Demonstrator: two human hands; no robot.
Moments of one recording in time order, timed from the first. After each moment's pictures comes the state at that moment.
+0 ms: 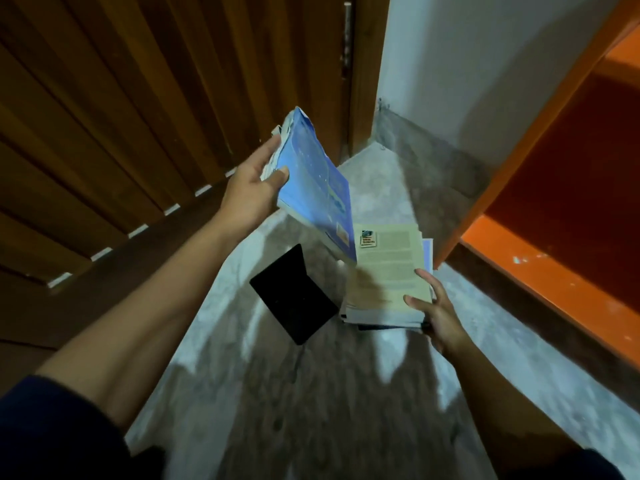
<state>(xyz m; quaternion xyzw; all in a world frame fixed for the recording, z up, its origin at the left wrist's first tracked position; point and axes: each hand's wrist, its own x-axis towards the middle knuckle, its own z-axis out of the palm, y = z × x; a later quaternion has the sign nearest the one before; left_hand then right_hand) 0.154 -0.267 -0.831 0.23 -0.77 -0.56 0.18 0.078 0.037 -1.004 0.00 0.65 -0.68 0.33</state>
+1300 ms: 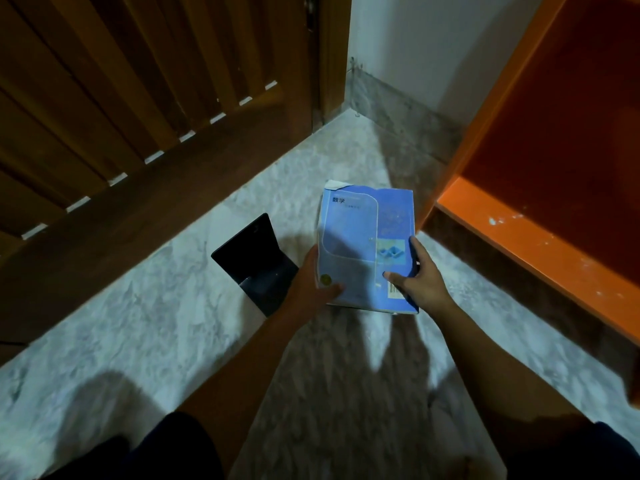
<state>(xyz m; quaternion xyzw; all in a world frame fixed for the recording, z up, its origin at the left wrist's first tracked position) 0.183 -0.131 -1.030 0.23 -0.74 -0.63 0.02 0.066 0.055 -1.021 -0.06 0.80 -0.54 0.25</state>
